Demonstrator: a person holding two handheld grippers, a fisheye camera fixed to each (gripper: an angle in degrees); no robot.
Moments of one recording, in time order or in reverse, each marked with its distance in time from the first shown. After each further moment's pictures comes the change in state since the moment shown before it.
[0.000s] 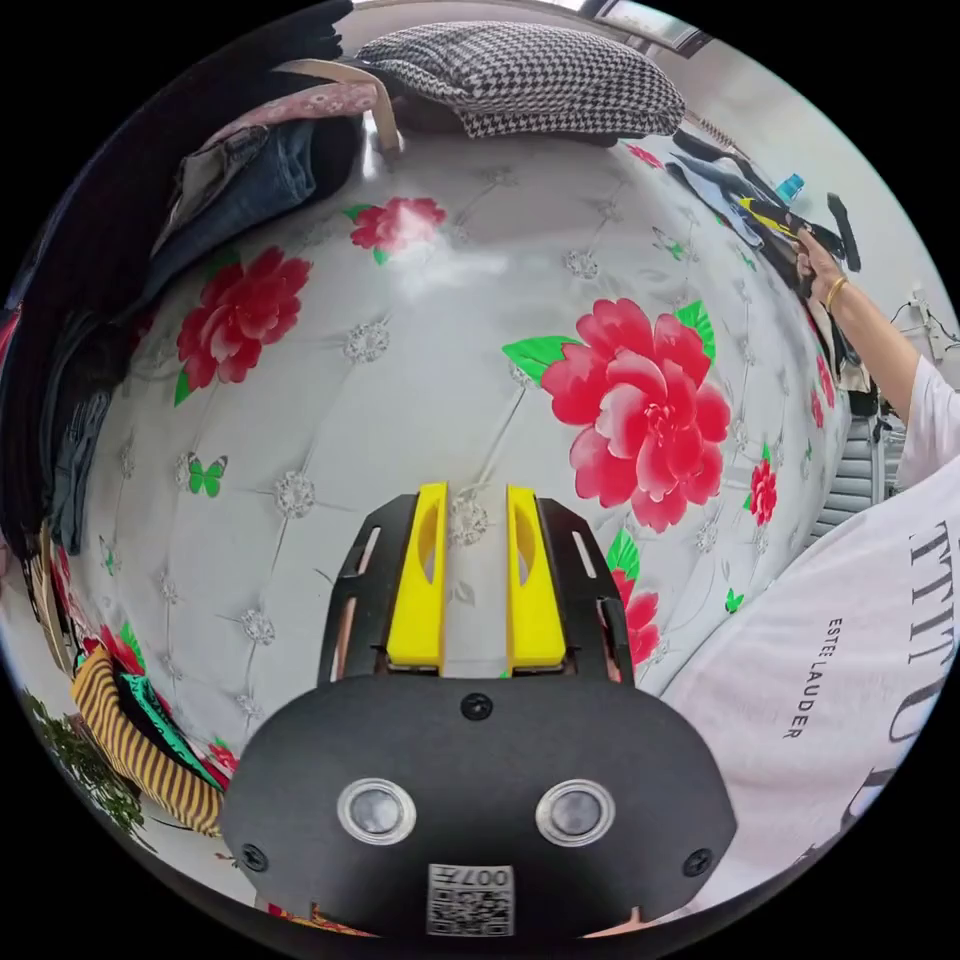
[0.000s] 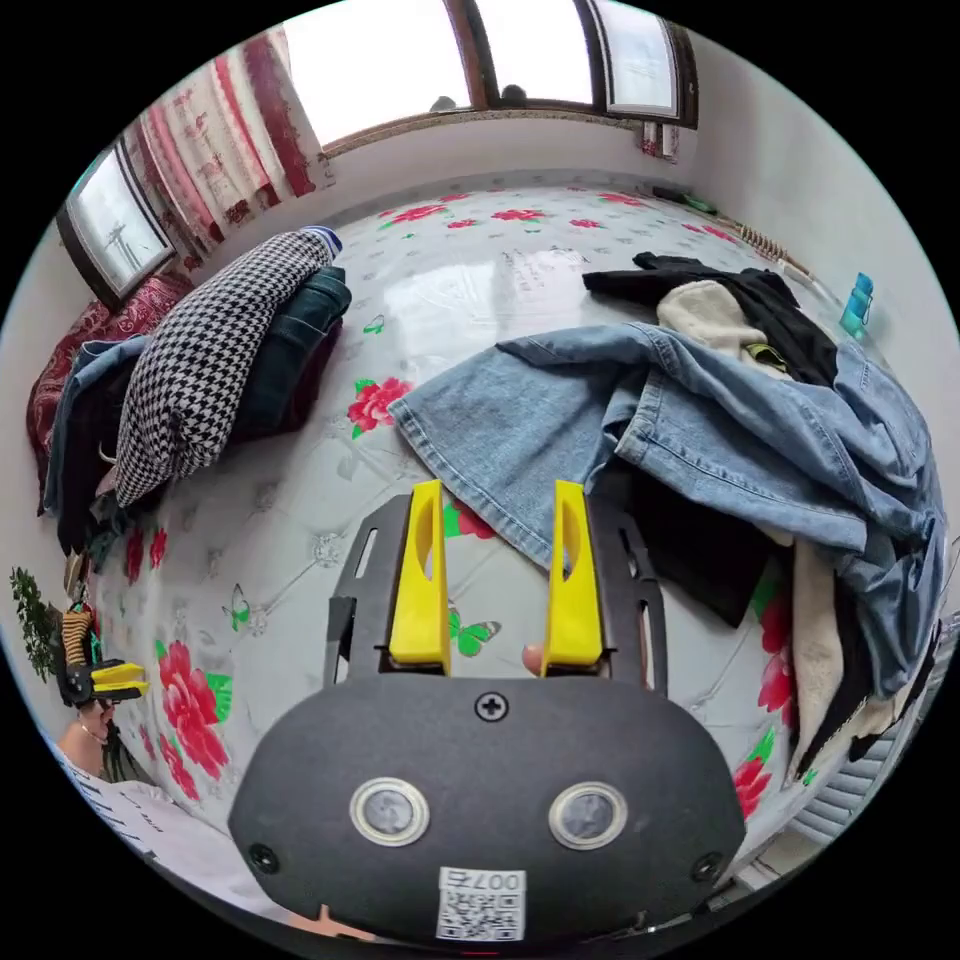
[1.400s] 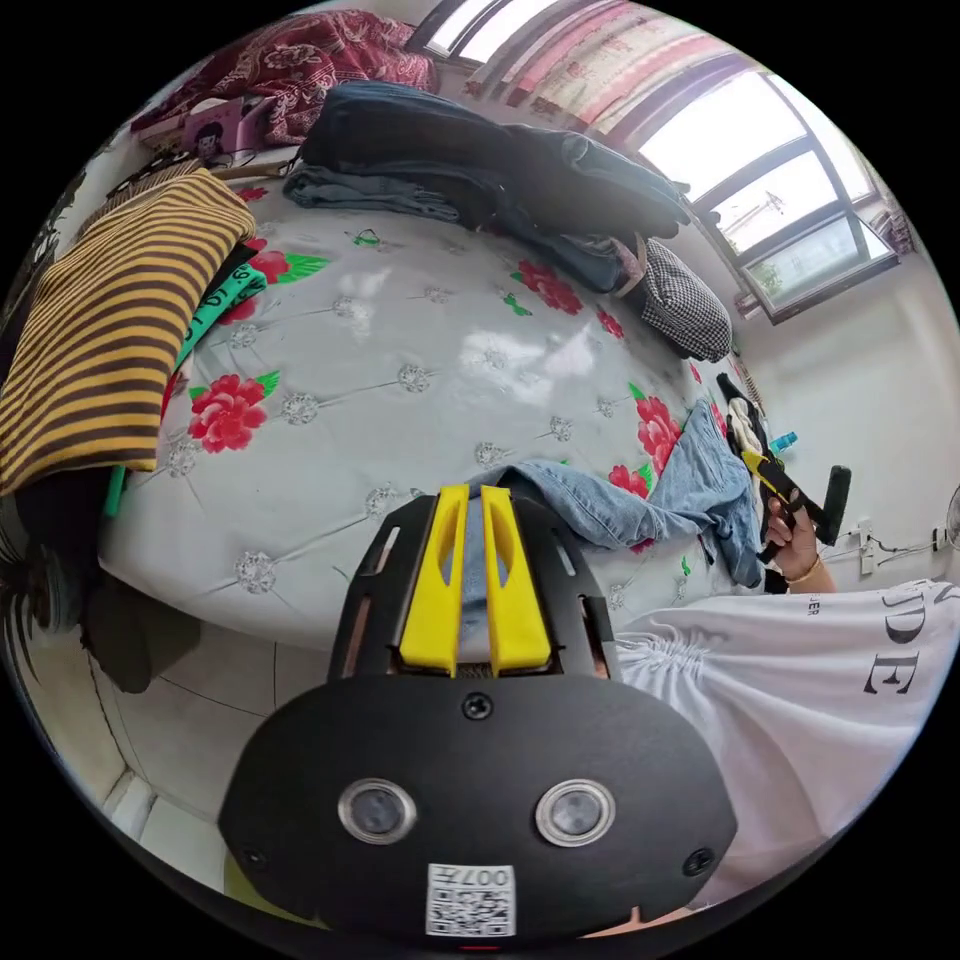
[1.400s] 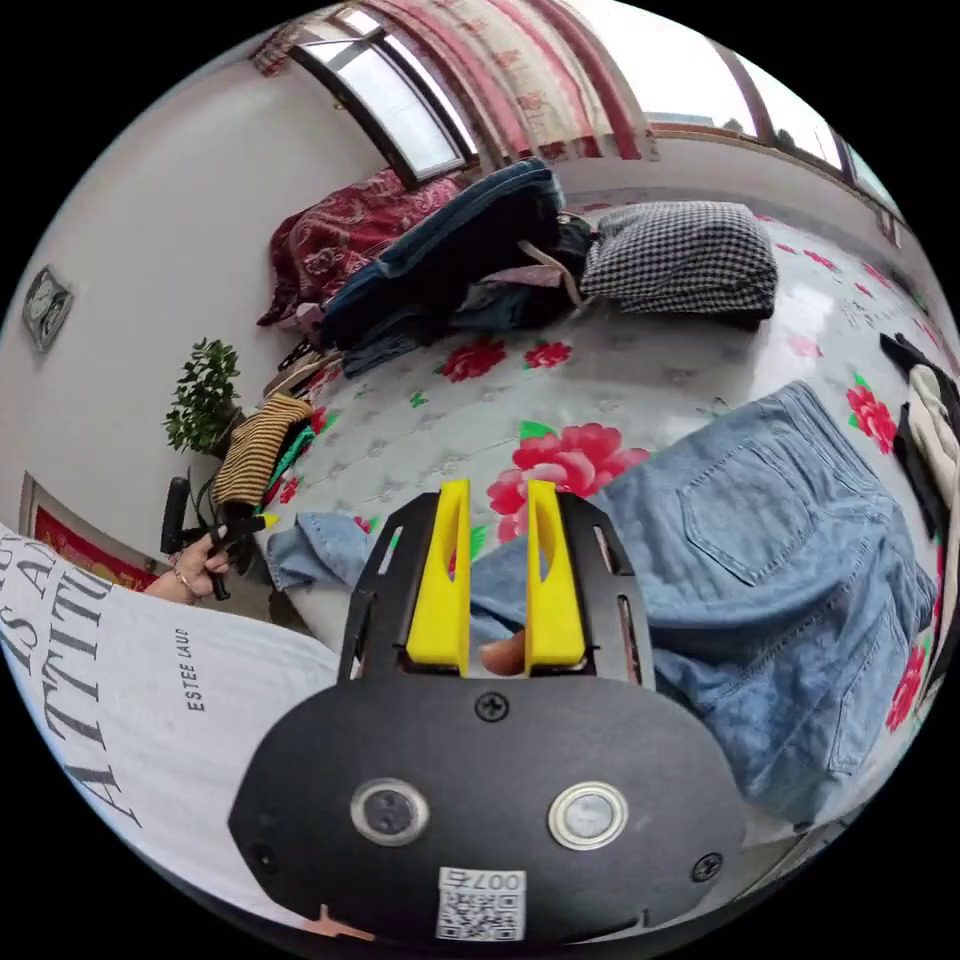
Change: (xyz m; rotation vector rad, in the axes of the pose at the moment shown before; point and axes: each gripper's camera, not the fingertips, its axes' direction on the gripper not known) left arm -0.163 0.333 -0.098 0.428 0.214 -0.564; right arm -0.188 0.158 -0.149 0.046 -0.378 -0.261
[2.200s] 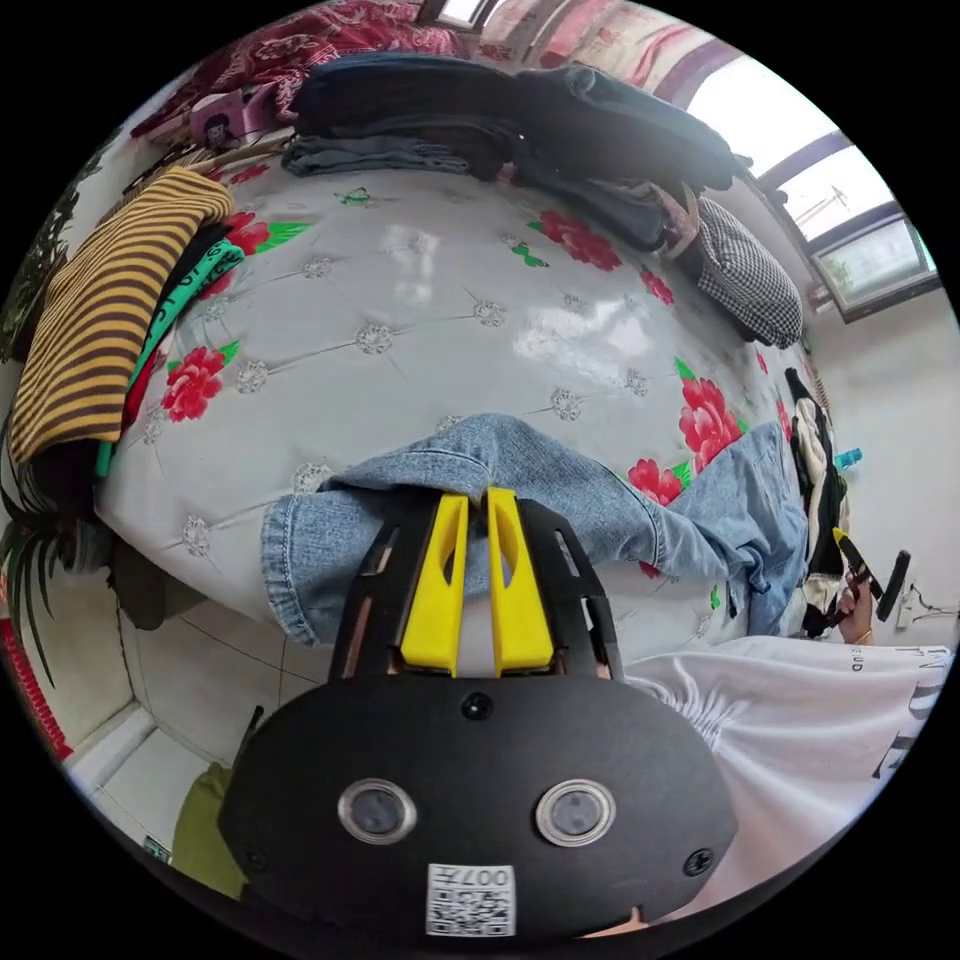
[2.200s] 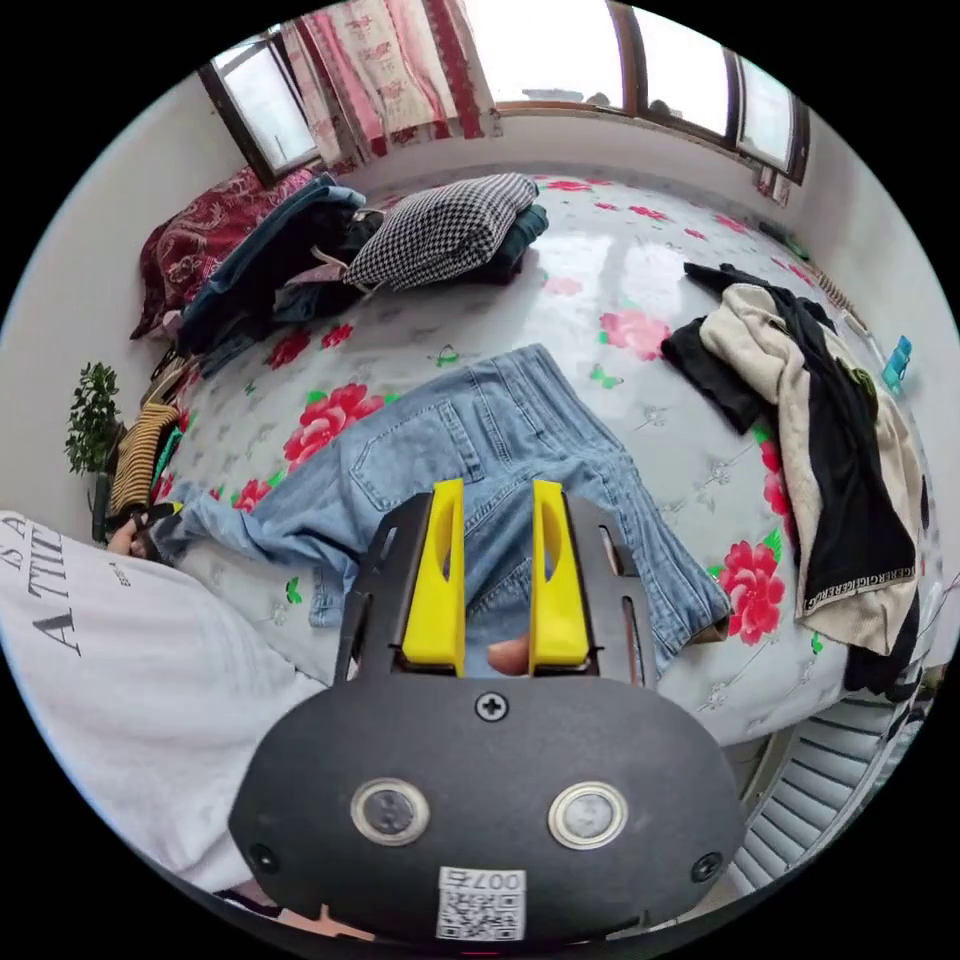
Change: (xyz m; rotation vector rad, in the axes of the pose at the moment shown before) left arm 0.077 -0.007 0.056 -0.073 -0.186 -0.127; right arm 0.140 0.010 -0.127 -0.003 0.202 0.013
